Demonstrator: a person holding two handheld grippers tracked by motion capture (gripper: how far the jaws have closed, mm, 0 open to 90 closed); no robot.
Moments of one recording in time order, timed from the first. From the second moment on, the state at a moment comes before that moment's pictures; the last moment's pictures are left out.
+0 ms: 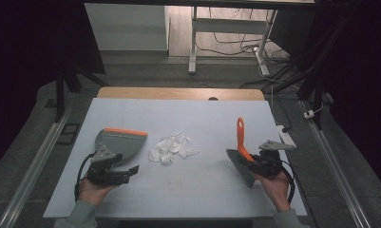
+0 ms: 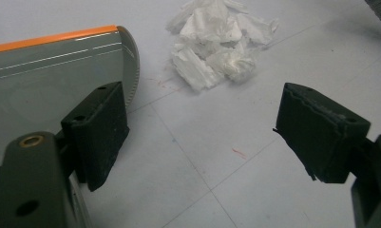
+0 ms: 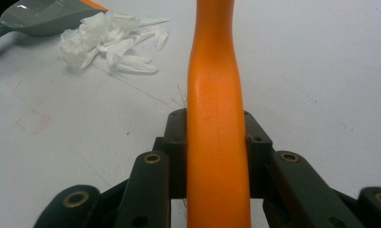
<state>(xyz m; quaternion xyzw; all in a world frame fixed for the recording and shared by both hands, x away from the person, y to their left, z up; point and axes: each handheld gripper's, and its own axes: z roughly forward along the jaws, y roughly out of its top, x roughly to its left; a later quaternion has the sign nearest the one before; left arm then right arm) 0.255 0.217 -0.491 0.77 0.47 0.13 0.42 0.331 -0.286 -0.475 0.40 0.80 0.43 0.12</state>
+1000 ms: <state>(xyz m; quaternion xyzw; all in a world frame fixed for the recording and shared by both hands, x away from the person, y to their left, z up) 0.254 0.213 -0.480 0.77 0.46 0.13 0.42 0.326 -0.288 -0.468 0.40 0.79 0.46 0.11</state>
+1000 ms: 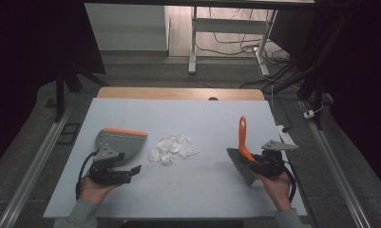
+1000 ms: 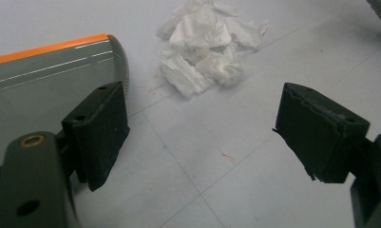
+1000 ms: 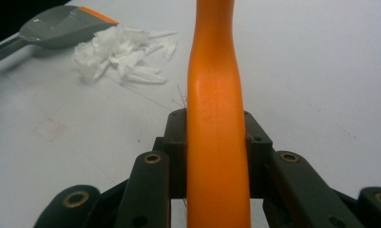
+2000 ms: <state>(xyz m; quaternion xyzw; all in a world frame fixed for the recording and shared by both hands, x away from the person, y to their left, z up) 0.275 0.227 -0.446 0.77 0.50 0.14 0.37 0.328 -0.291 -0.473 0.41 0.79 0.45 0.12</state>
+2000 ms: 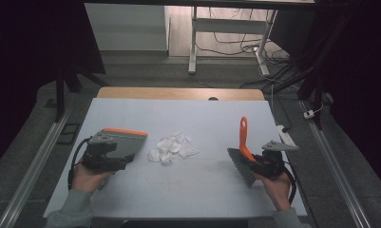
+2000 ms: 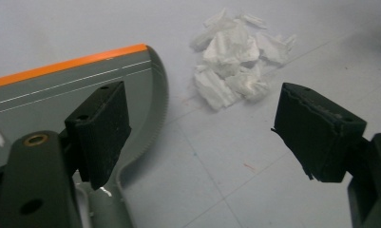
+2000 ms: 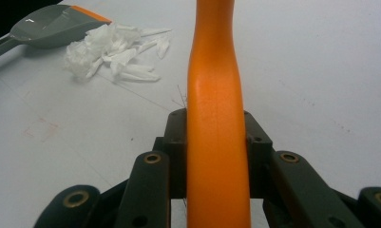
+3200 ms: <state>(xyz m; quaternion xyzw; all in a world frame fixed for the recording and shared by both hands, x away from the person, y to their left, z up) 0.284 0.260 -0.504 0.75 0.60 0.12 0.25 0.324 -0.292 -0.477 0.41 0.79 0.44 0.12</state>
